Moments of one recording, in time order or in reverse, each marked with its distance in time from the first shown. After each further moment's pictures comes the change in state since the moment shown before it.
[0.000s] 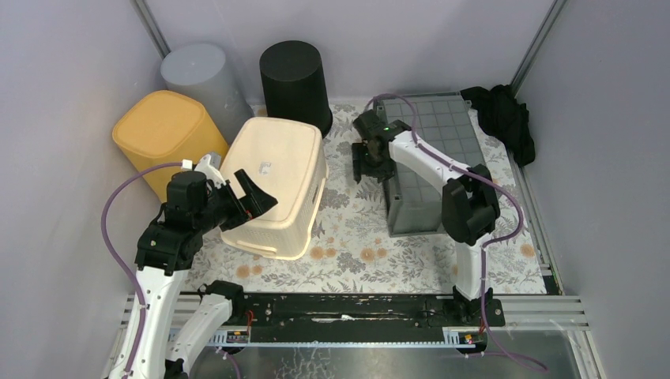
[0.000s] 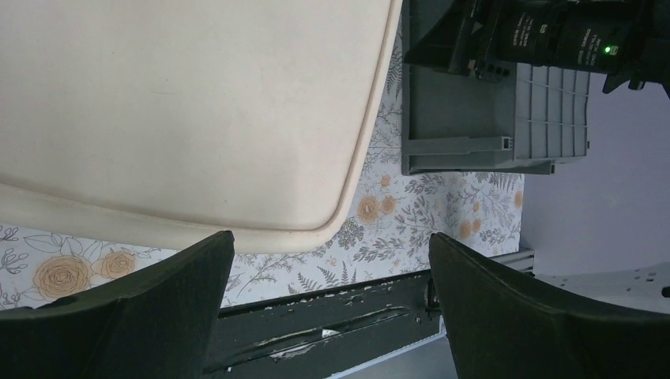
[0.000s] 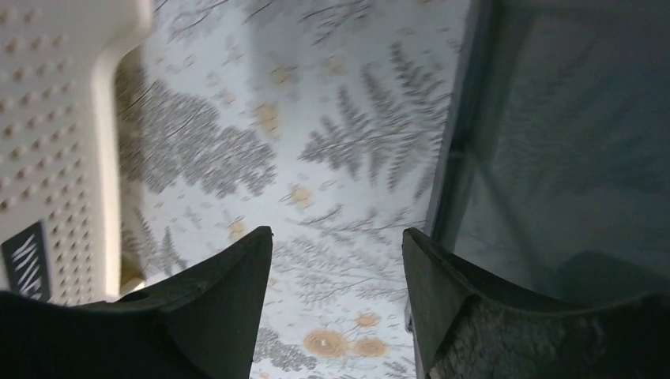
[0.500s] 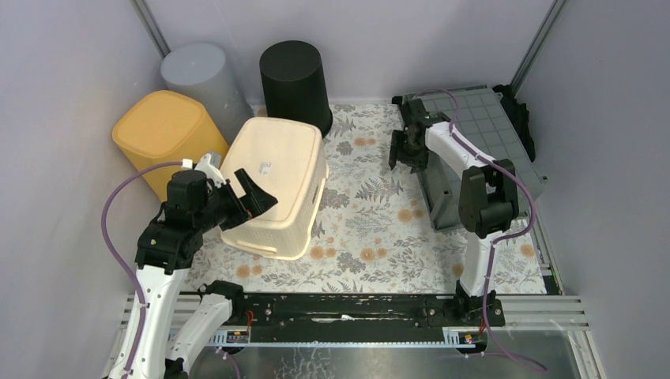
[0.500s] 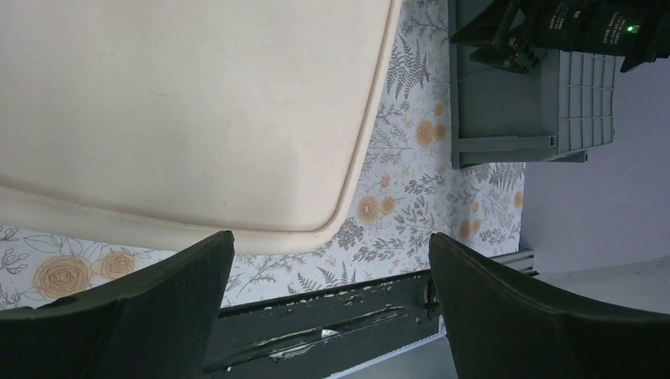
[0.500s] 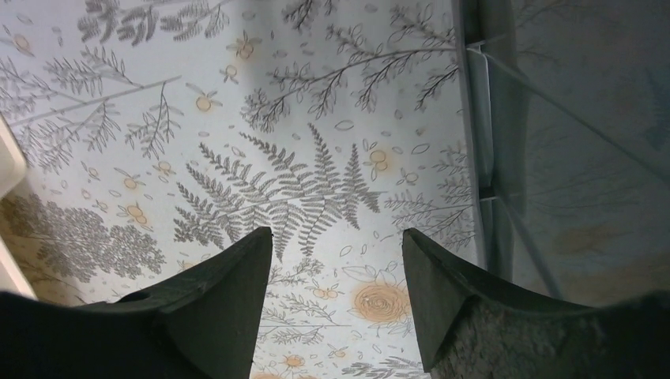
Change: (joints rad) left arm 0.000 0.005 0.003 0.000 0.000 0.000; right arm -0.300 -0.016 -0.090 0.070 -0.029 -0.049
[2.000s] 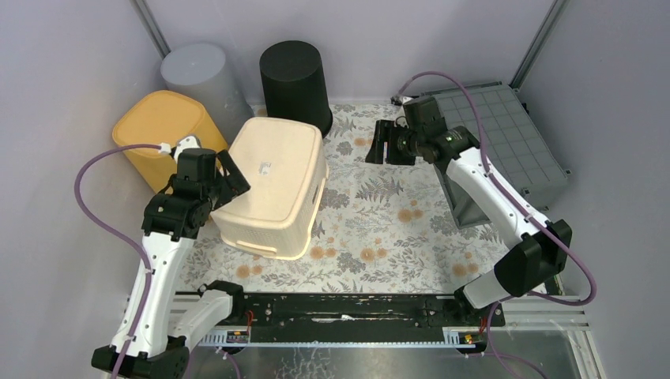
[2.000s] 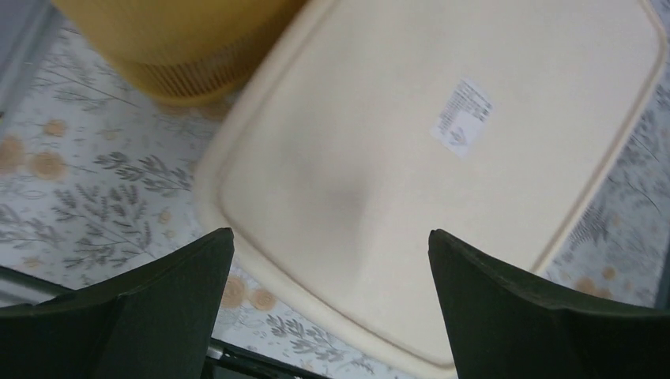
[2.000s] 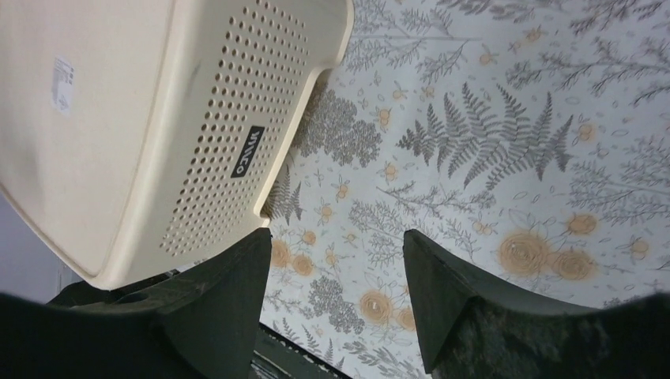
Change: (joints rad) left arm 0.001 0.187 0.142 -0.081 -0.508 0.029; right arm 0.161 -0.474 -0.111 0.099 -0.218 0.006
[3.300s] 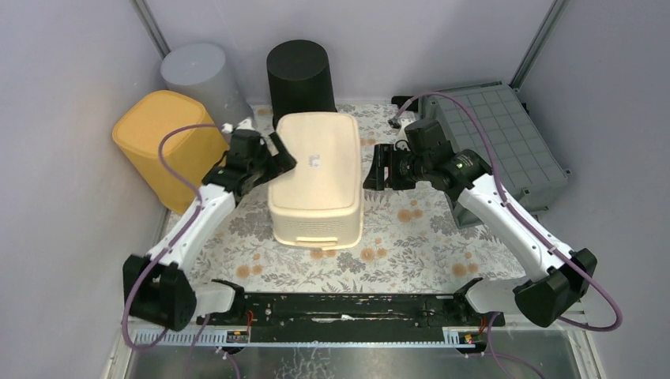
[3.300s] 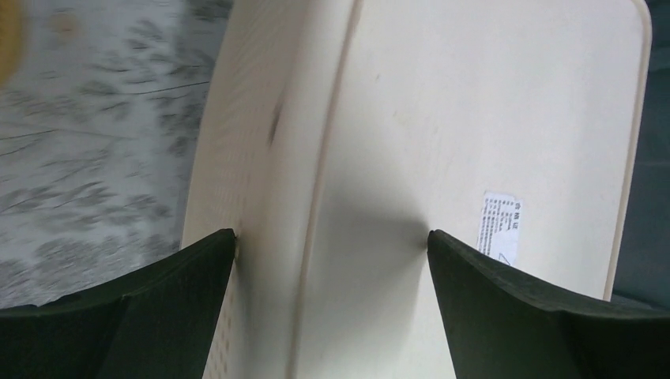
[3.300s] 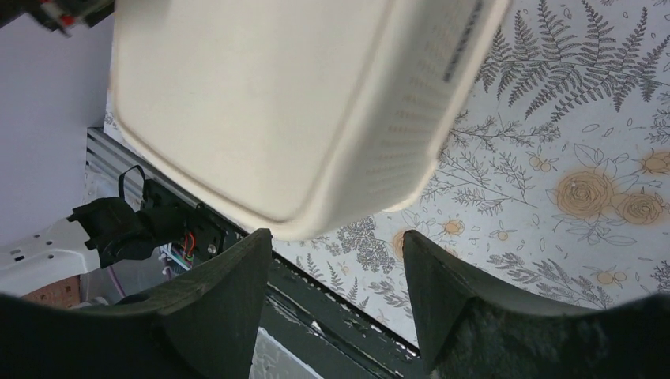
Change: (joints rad) left arm -0.068 0.320 -0.224 0.627 0.231 -0.057; right arm 0.116 -0.198 -0.180 -0.030 -0.044 0.053
